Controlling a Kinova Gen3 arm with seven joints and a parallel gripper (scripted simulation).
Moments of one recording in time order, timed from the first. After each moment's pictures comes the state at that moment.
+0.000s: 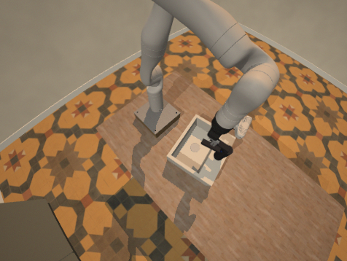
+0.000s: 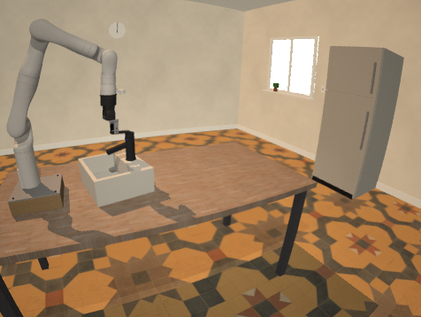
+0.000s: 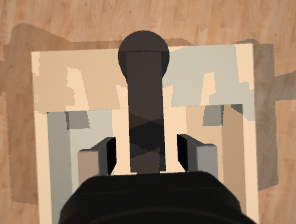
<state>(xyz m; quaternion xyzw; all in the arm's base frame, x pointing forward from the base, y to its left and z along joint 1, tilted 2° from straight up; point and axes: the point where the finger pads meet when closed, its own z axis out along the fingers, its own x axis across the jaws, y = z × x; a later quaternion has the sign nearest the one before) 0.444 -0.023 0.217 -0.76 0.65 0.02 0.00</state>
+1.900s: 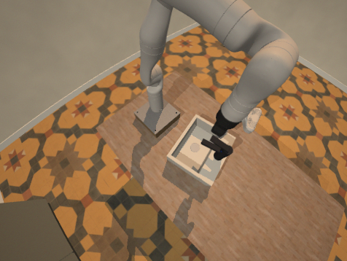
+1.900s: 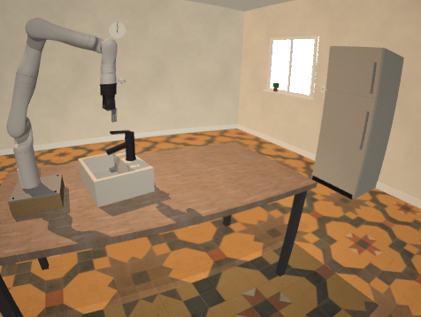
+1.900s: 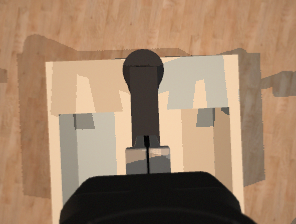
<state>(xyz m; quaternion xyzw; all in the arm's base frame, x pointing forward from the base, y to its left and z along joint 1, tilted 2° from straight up) 0.448 -0.025 0.266 -0.76 0.65 0.02 0.00</state>
